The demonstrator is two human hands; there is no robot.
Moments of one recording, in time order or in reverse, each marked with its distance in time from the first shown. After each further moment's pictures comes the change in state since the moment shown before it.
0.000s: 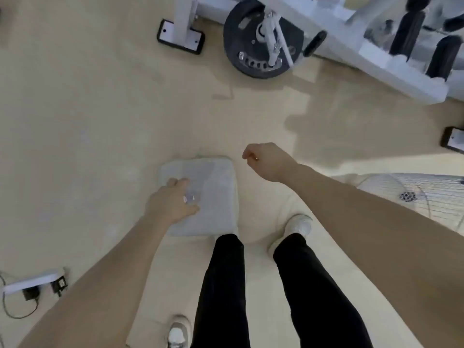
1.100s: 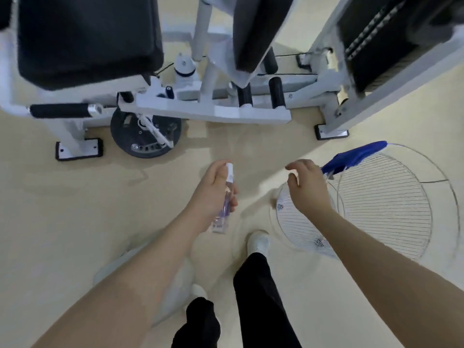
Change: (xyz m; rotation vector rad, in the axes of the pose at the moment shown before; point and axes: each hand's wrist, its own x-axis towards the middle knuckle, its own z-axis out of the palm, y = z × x) left_hand -0.069 0.344 -0.068 -0.986 -0.292 0.475; right_hand -0.204 0.165 -0.135 0.156 0.880 0.485
